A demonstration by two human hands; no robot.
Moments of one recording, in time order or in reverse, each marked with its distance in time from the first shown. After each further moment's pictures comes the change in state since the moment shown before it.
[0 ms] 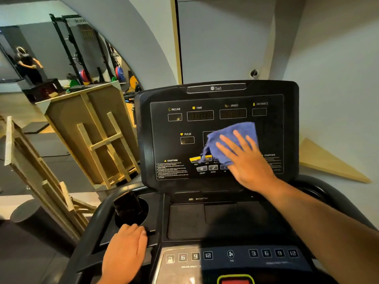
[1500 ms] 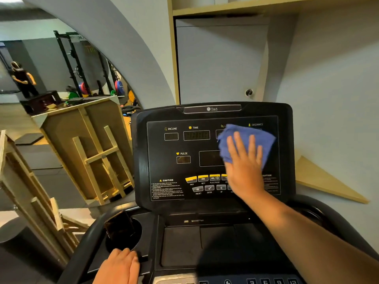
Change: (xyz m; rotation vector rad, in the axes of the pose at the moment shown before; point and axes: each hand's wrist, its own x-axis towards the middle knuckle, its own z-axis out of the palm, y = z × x) left_hand 0.023 -0.031 0.036 0.113 -0.152 0.033; right_hand 0.033 -0.001 -0.007 0.123 0.148 0.426
